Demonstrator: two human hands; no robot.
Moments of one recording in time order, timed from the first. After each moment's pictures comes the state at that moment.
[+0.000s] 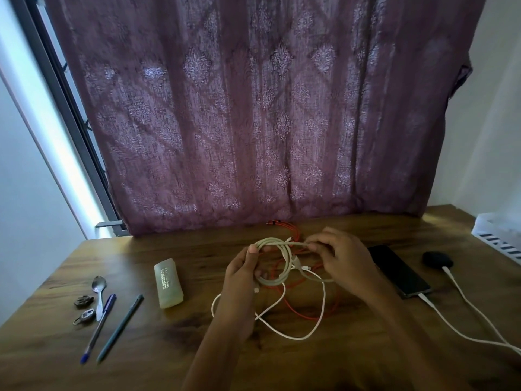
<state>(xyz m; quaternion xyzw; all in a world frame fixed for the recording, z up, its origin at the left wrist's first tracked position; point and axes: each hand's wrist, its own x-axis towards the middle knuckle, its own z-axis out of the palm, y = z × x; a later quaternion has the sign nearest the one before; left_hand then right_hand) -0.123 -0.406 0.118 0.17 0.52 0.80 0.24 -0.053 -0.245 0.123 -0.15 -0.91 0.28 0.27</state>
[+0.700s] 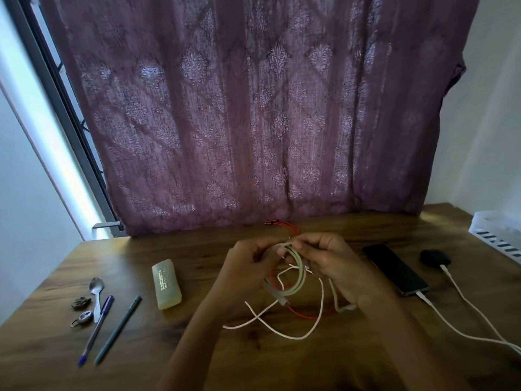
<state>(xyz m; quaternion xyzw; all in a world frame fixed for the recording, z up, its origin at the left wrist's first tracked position) -0.141 -0.408 0.138 0.40 0.68 0.59 0.14 -0.054 -0.265 0.134 -0.10 -0.69 0.70 0.16</state>
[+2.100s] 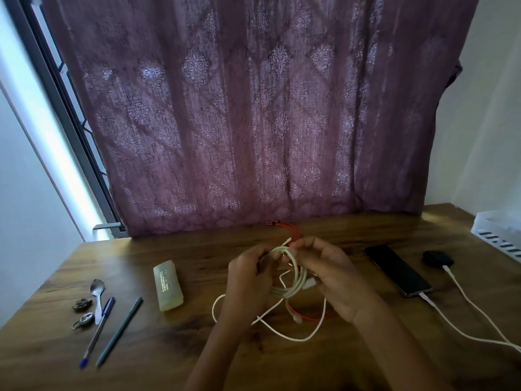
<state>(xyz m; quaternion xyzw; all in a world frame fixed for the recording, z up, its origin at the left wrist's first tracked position) -0.128 -0.405 0.124 0.32 0.78 0.54 0.01 -0.049 -0.287 0.131 -0.15 -0.62 0.76 0.16</state>
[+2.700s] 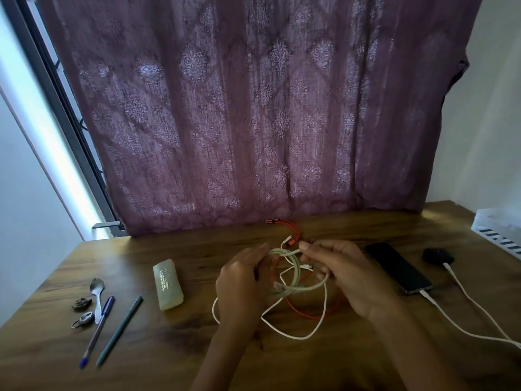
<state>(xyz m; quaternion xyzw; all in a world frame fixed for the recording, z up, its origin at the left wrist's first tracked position) -0.130 -0.407 0.106 0.33 0.78 0.49 -0.20 -0.037 -0.283 0.145 -0.18 -0.68 0.69 0.17</state>
